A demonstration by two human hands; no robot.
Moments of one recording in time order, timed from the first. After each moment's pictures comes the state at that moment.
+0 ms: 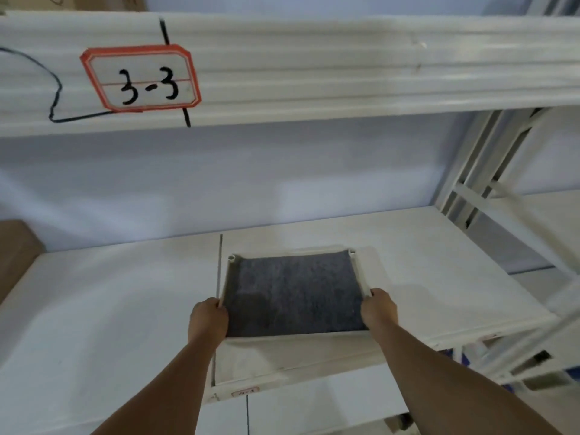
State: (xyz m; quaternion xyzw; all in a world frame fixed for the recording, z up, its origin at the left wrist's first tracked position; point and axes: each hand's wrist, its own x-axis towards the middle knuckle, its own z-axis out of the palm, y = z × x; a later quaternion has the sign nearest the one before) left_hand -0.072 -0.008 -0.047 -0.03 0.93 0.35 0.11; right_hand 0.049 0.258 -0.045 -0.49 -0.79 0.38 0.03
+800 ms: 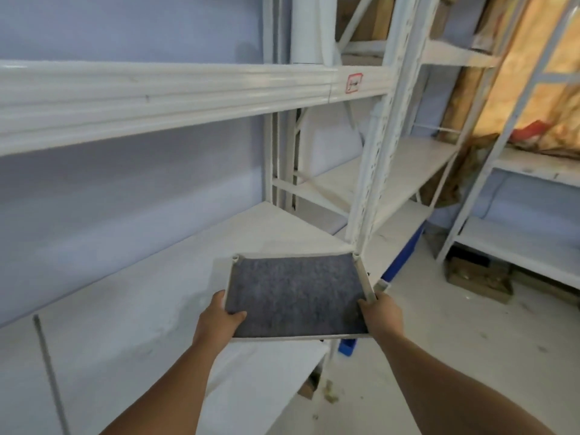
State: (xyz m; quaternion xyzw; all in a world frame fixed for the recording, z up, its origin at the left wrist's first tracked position) left_hand 0.043 0.146 -0.005 0.32 0.84 0.36 0.27; right_hand 0.289 0.284 -0.012 -0.68 -0.62 0.33 0.22
